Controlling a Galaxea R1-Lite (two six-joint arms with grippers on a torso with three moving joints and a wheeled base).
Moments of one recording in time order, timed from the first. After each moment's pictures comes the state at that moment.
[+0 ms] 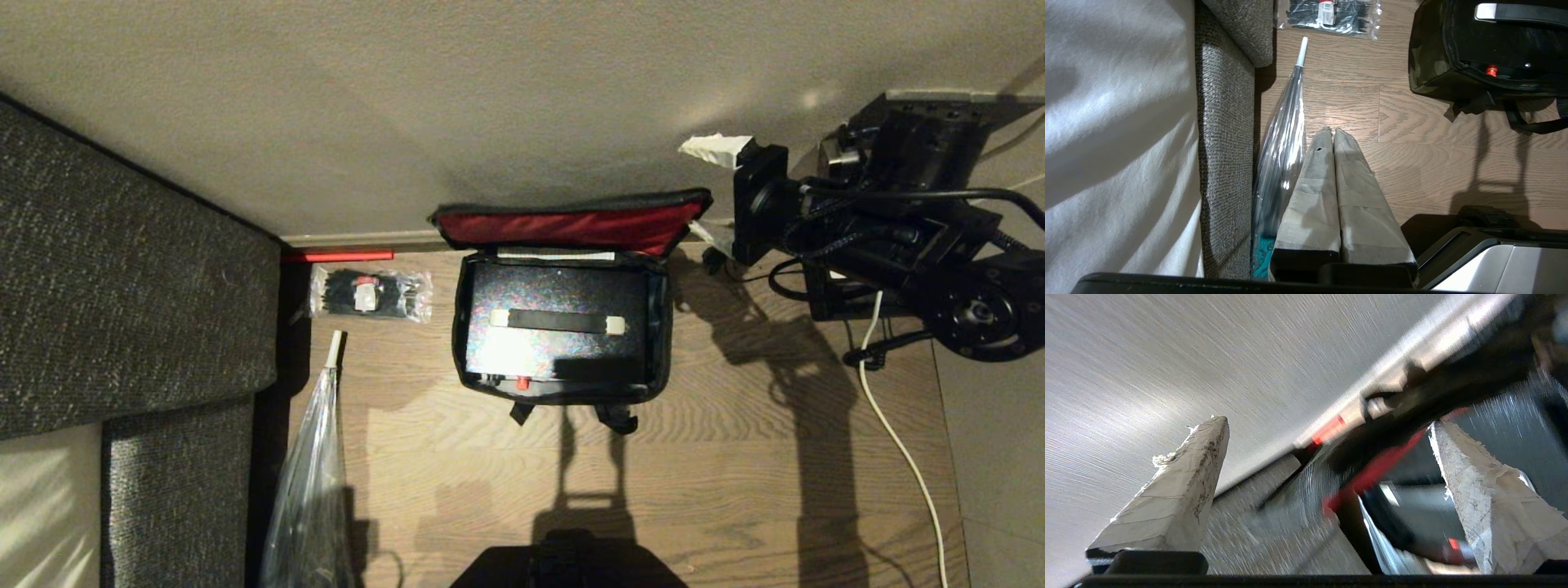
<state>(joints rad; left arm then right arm) 0.00 0.00 0.00 0.00 0.01 -0.01 0.32 1.77 -1.14 -0.73 0.20 1.11</state>
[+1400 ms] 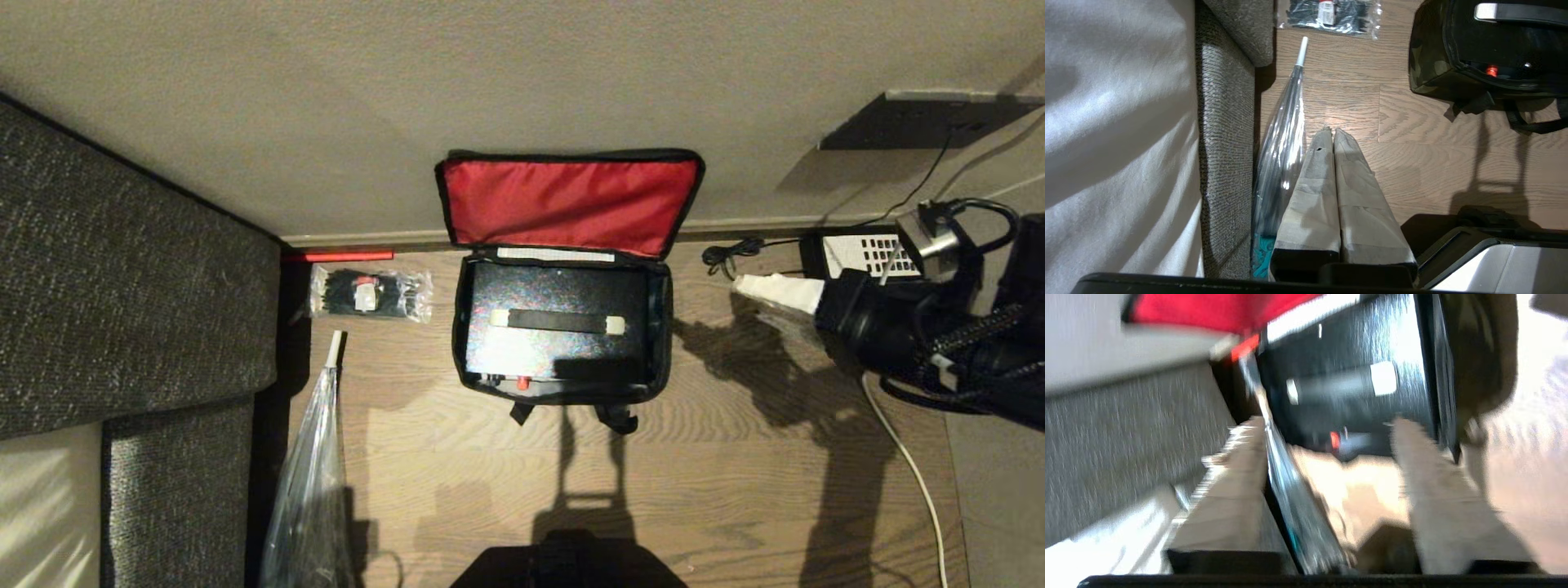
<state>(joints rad) 0.00 0.00 0.00 0.00 0.01 -0.01 0.30 1.44 -0.62 -0.70 0.30 0.68</state>
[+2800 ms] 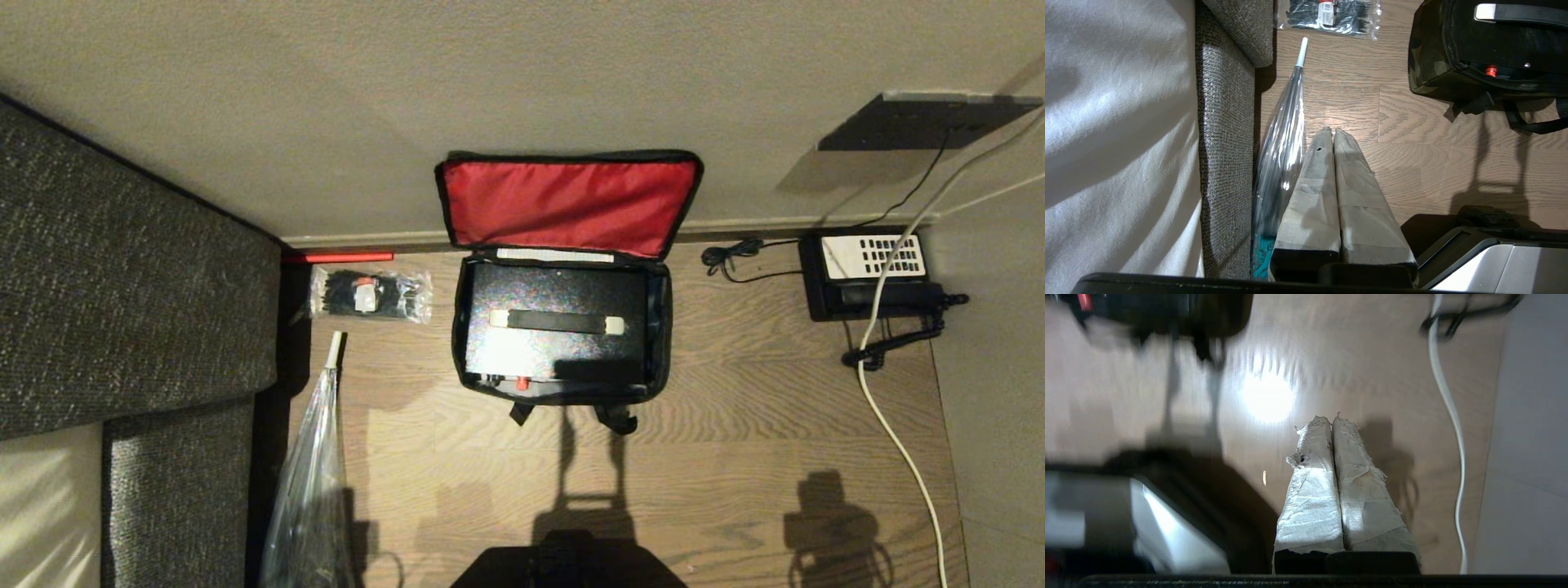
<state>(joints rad) 0.00 0.00 0.00 0.00 0.01 -0.01 0.03 0.08 0.00 0.00 0.01 -0.06</state>
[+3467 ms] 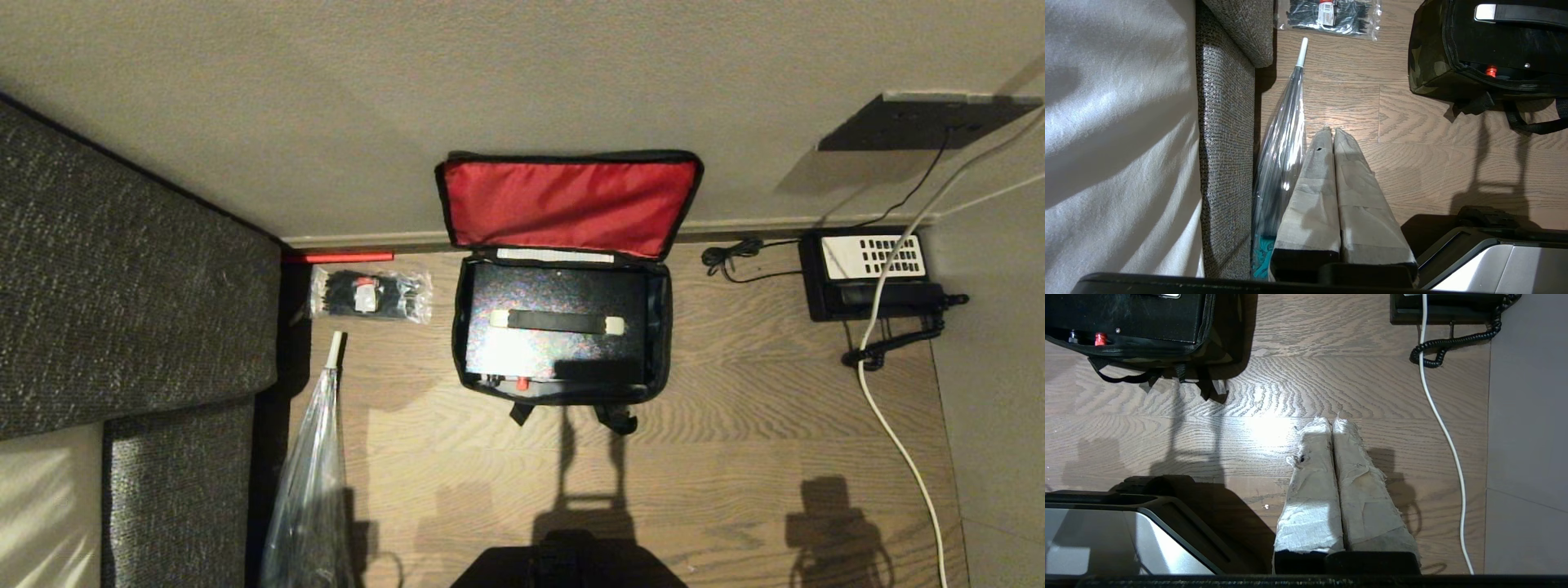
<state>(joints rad) 0.00 0.00 0.00 0.00 0.01 -0.01 0.02 0.00 0.00 0.00 0.01 -0.04</state>
